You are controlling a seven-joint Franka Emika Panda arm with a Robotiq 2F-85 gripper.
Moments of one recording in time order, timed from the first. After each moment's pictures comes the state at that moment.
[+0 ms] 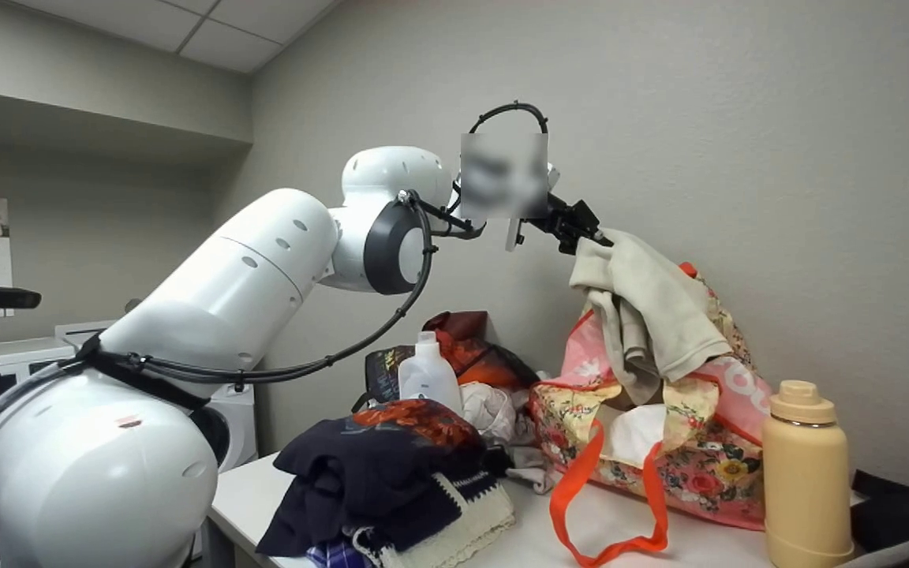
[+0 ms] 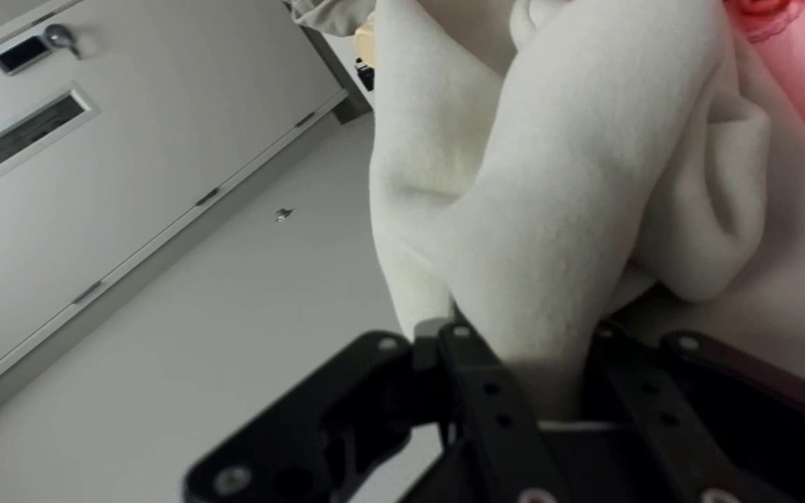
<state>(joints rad) 0.01 0.79 0.19 -0.62 -1.08 1.44 0.55</state>
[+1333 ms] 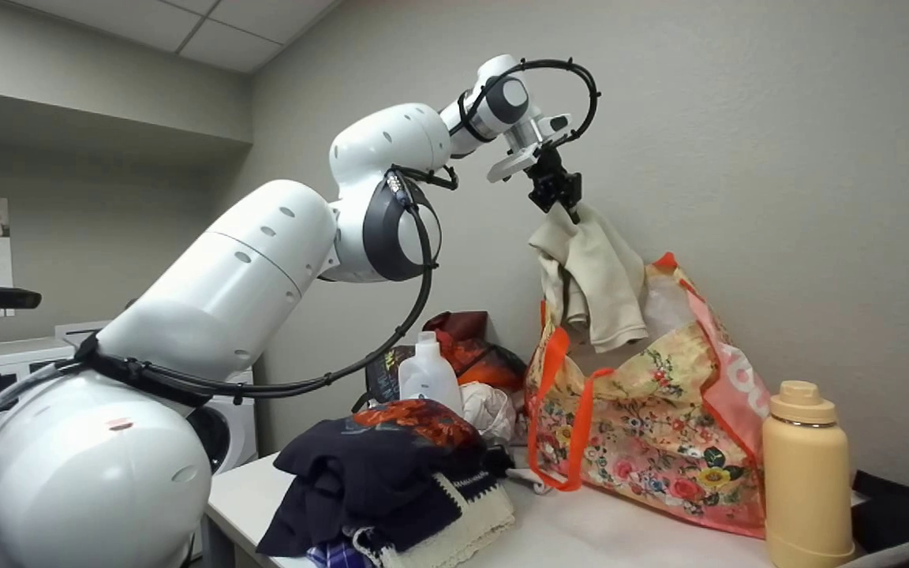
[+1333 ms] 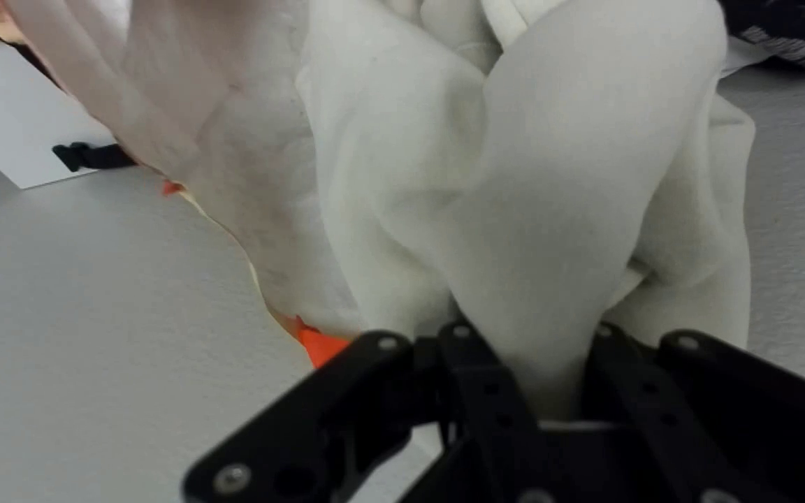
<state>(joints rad) -0.04 0.75 0.01 -0.36 -0.23 1.57 0.24</state>
